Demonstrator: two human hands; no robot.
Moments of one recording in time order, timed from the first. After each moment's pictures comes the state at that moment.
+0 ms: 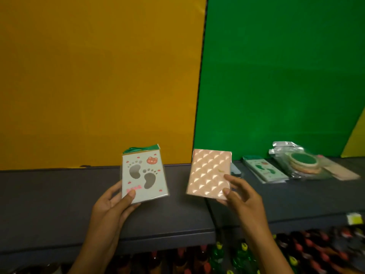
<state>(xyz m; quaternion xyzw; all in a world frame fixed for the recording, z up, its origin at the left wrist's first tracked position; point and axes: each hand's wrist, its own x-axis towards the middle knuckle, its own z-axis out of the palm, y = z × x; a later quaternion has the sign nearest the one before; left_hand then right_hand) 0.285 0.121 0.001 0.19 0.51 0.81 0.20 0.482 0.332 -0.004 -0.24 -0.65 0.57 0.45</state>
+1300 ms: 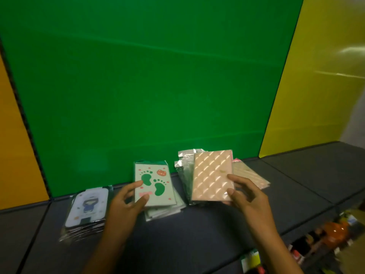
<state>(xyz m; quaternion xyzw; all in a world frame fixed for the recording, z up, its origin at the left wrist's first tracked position) 0.454 0.563 -0.014 0.33 0.62 0.67 0.23 0.702 0.701 -0.001 -0.31 -0.63 0.48 0.52</state>
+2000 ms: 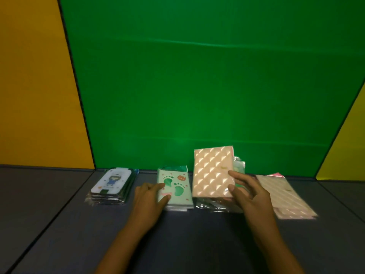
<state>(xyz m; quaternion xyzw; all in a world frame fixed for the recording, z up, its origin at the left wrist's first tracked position) 0.486 0.608 -0.047 0.33 0.88 0.34 0.01 0.691 0.773 0.010 -0.18 -0.69 0.57 0.41</state>
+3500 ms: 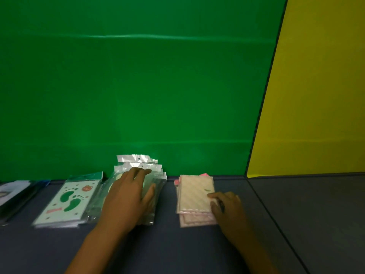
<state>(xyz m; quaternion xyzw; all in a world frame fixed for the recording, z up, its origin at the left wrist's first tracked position) 0.648 0.811 0.014 0.42 0.87 0.21 -0.16 0.814 1.024 -0.064 -0.30 -0.89 0.24 0.26</state>
